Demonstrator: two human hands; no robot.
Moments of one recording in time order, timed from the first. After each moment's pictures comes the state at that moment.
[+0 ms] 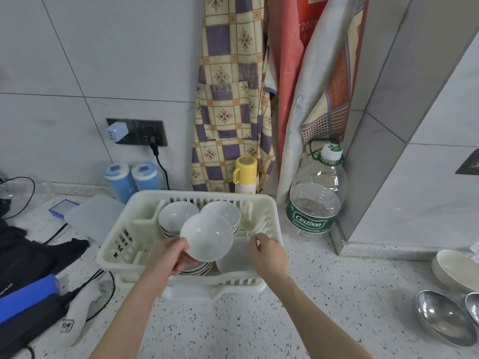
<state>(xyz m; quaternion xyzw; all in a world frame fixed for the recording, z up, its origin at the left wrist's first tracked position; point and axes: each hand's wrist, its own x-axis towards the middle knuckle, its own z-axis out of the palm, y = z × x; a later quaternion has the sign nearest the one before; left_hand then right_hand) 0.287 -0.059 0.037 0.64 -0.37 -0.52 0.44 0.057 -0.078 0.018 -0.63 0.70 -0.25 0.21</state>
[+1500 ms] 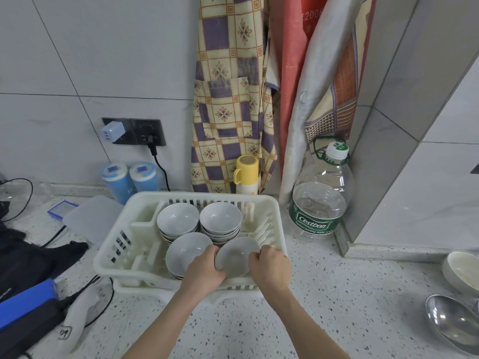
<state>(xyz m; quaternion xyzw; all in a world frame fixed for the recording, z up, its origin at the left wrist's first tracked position) 0.221 -0.064 0.017 0.71 -0.62 -0.30 0.15 0.065 -0.077 0.006 -0.61 0.76 -0.17 0.15</state>
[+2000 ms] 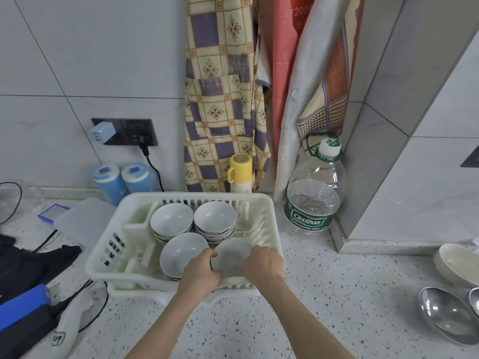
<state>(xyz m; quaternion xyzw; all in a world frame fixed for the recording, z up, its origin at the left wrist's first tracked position) 0.217 -0.058 0.019 0.71 -0.61 -0.31 0.16 0.064 -0.089 0.011 -0.66 0.74 0.02 0.15</state>
